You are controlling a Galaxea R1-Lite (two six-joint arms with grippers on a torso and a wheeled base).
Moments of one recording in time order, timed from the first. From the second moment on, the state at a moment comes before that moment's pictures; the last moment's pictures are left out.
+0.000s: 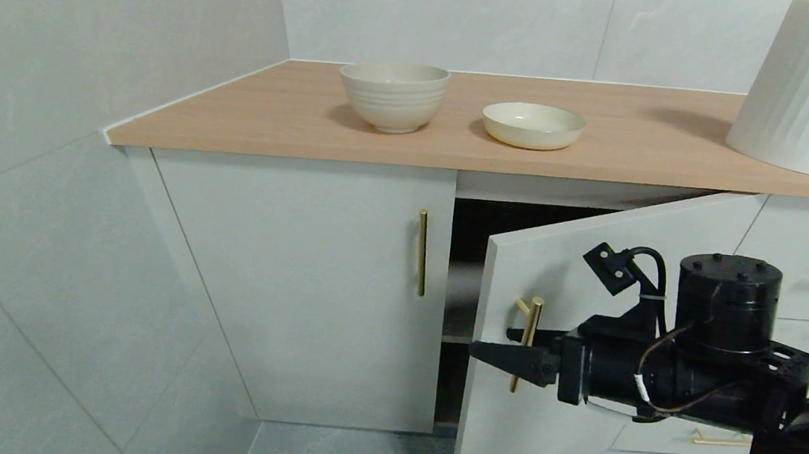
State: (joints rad) left arm 0.00 0.00 0.00 0.00 0.02 0.00; right arm 0.63 1.72 -0.66 -0.83 0.56 0.38
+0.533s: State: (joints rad) left arm 0.00 0.02 -0.11 0.03 -0.04 0.07; right arm 0.63 1.59 -0.49 -0.85 0.62 0.38
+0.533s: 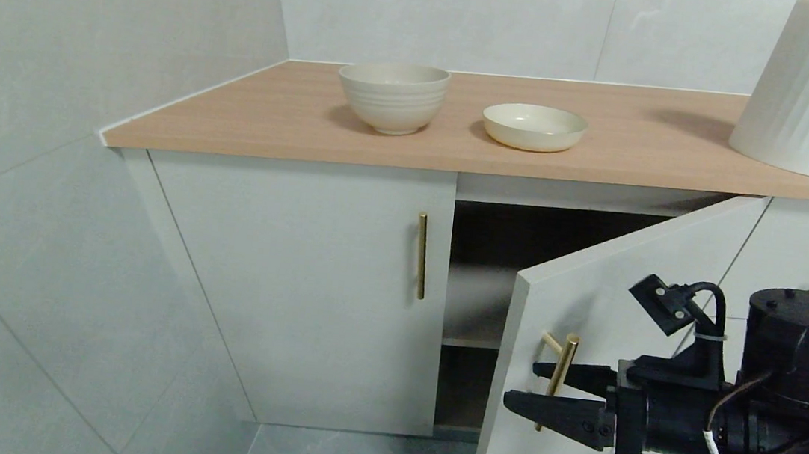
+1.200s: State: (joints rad) left arm -0.11 0.79 -0.63 0.05 -0.43 0.03; right arm 0.63 1.58 -0.47 -0.85 0.63 0.38
